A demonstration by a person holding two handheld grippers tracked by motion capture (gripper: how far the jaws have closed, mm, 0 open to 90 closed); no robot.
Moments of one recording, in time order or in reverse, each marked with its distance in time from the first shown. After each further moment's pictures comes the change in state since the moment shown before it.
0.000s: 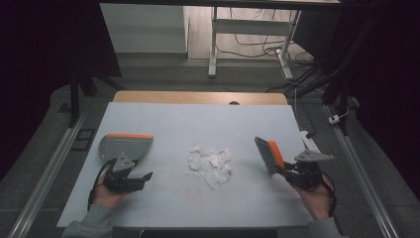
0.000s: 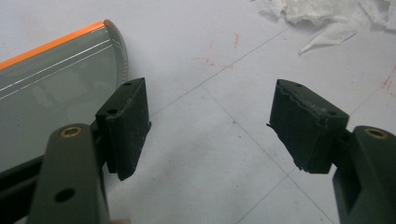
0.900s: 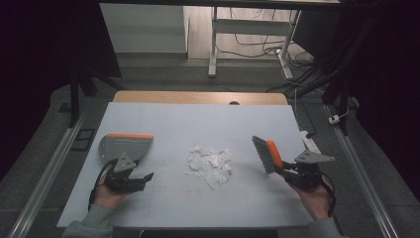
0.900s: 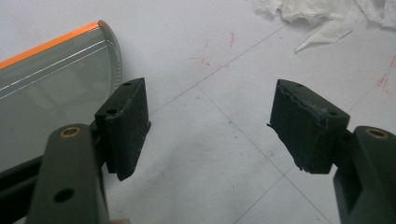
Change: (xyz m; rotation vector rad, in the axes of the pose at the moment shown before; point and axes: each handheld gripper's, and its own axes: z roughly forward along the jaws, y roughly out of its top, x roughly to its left) left arm -0.002 0.001 0.001 0.003 -0.006 0.011; right arm 0.004 0.001 -0.002 -0.053 0.038 -0.034
